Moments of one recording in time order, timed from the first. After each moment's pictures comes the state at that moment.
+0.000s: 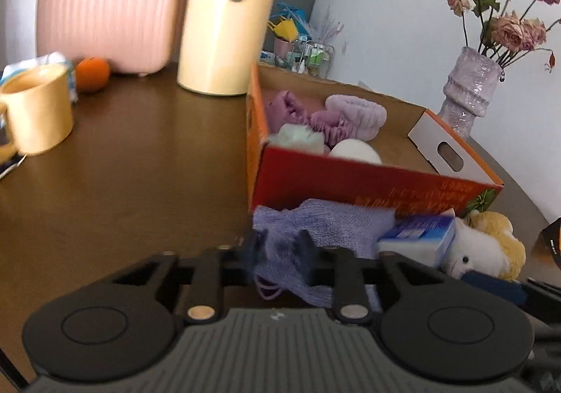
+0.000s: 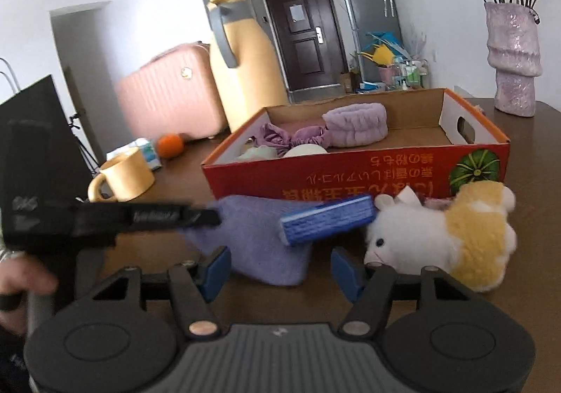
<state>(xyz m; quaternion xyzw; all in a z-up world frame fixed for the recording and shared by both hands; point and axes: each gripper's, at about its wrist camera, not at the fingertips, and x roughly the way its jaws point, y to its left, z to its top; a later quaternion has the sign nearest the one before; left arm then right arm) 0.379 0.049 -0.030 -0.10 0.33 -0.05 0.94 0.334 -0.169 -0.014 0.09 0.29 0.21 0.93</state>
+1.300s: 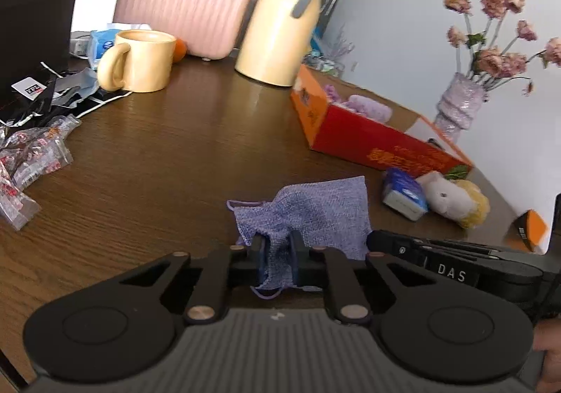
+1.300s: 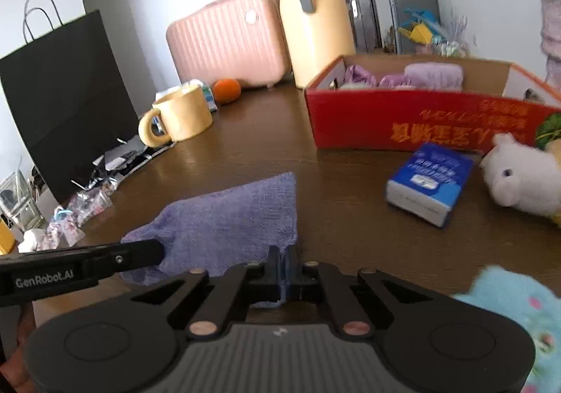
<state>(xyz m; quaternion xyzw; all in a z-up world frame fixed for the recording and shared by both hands) 0.228 0.120 -0.037 -0.15 0.31 -0.05 0.94 0.286 -0.083 -0.033 0.05 0.33 0.26 0.91</state>
